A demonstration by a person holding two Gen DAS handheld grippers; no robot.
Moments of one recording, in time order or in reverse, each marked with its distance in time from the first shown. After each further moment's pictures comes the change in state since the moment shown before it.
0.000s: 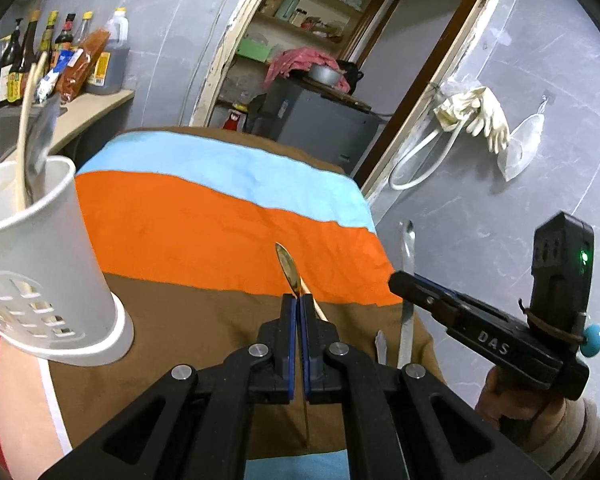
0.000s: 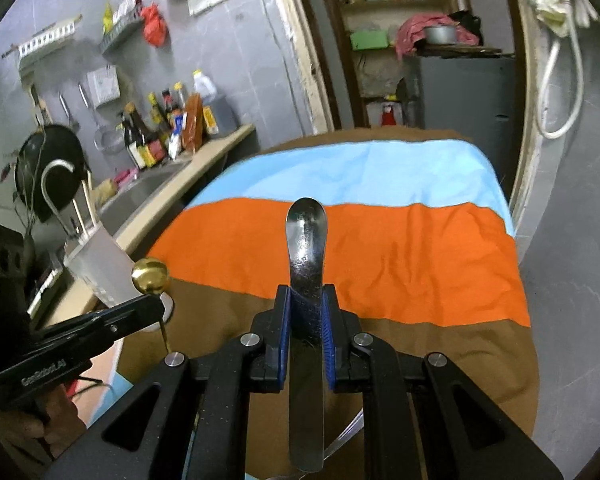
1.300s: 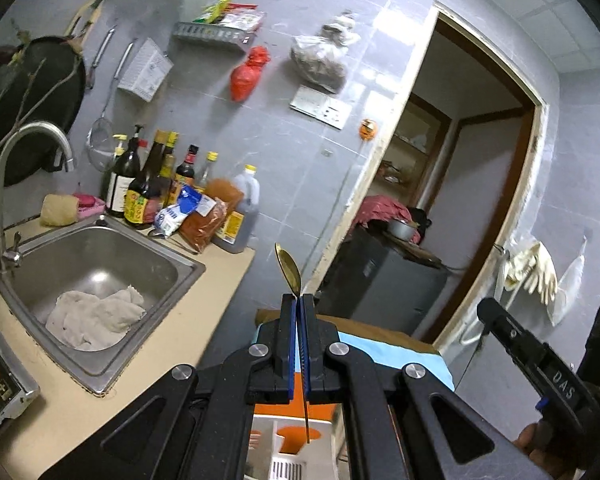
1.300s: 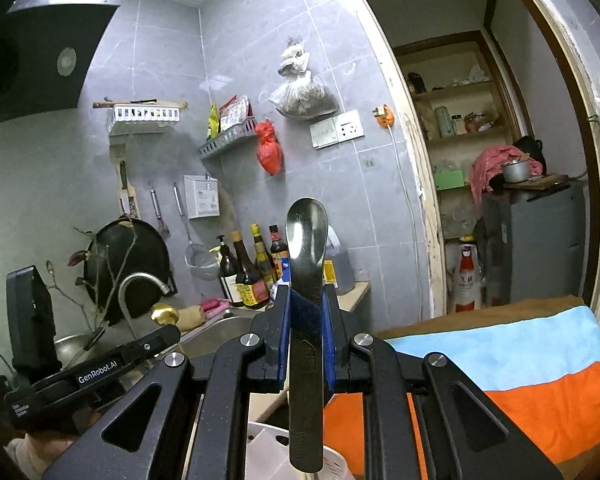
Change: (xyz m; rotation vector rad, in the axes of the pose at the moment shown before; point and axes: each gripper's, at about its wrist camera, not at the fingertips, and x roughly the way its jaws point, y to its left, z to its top) left arm -0.167 0.169 0.108 -0.104 -0.493 0.219; right arm -0.015 0.242 0.087 -0.104 -0.509 0.184
